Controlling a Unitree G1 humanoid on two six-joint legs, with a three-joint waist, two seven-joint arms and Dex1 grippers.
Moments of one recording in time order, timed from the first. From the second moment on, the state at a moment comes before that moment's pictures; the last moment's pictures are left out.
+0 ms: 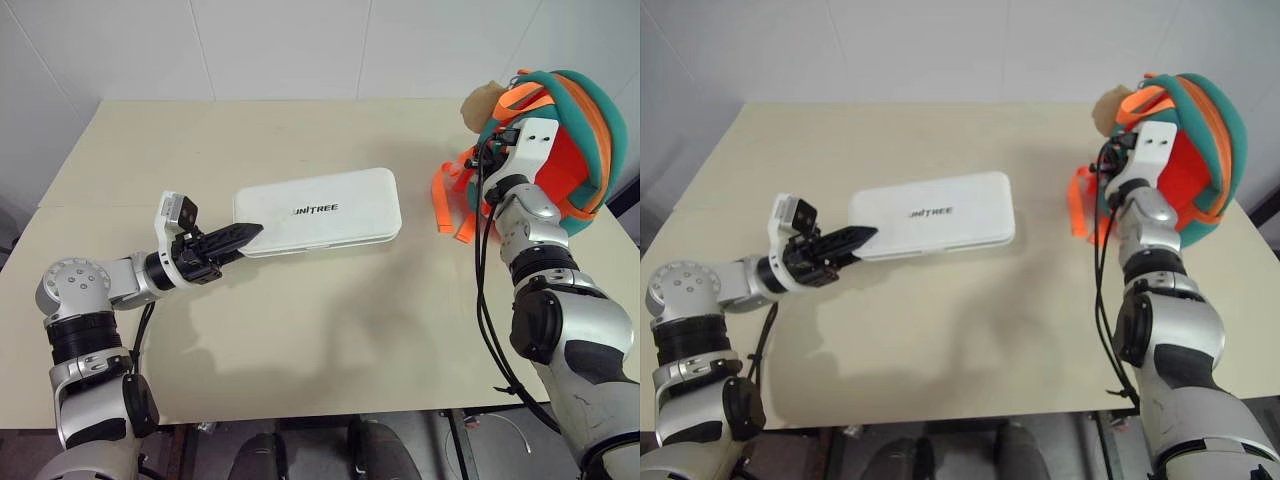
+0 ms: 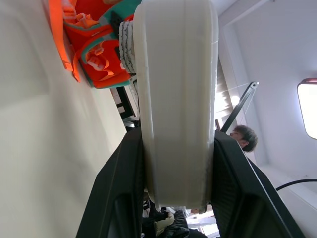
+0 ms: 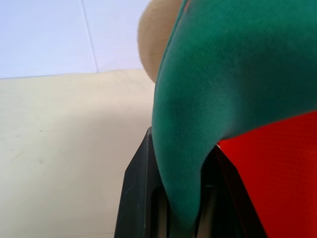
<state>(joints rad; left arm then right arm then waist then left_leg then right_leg) -0.71 0.52 0.51 0.32 -1.01 1.60 -0.83 -1.22 -0.47 -0.32 1.28 0.17 -0.13 0.33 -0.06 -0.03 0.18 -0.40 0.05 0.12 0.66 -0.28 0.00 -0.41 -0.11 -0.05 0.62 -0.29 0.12</state>
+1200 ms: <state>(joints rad) -0.73 0.79 0.40 0.57 -0.94 1.41 -1.05 -0.66 -0.73 -0.17 -0.53 0.91 1.07 0.91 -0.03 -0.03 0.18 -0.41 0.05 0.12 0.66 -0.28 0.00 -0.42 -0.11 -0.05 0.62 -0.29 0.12</state>
